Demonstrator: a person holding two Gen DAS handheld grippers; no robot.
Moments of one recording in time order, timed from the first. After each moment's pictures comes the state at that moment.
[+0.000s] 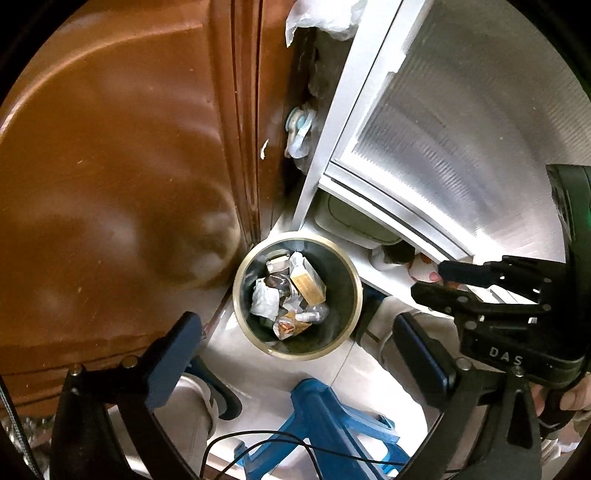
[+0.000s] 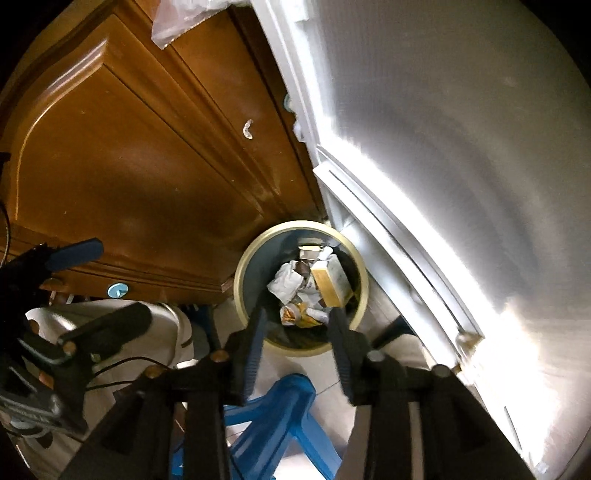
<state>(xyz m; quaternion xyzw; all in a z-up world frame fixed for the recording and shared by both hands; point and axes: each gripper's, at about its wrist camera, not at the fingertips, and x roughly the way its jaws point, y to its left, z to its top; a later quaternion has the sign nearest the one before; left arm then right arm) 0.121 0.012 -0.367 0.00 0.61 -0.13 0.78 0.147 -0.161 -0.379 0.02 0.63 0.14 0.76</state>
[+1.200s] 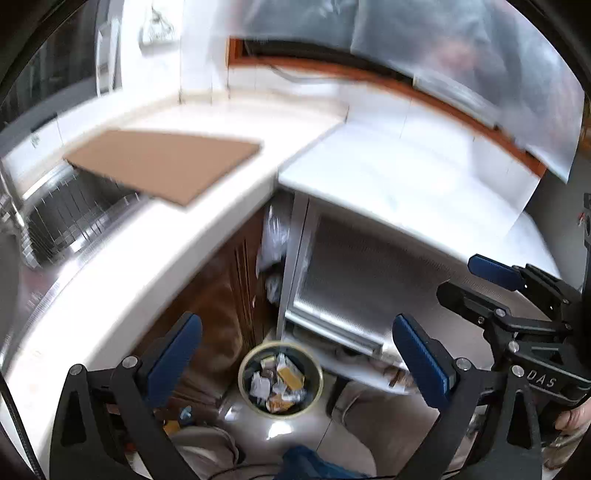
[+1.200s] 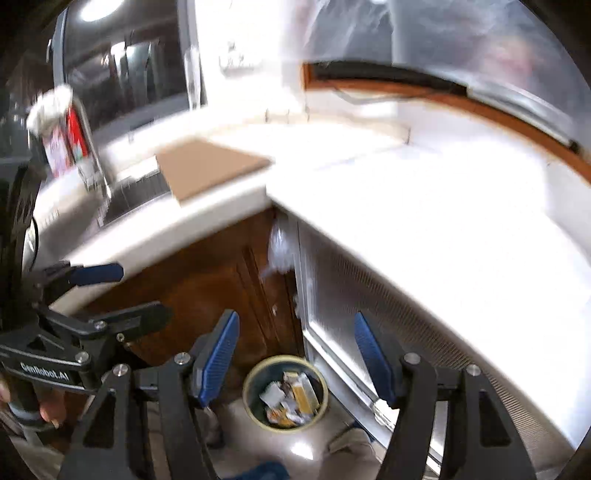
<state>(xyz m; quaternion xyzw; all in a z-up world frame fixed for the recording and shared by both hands) 0.047 0.015 -0.100 -0.01 0.40 -0.14 0.90 0.045 -0.192 -0.086 0.00 0.36 0.12 0.93</state>
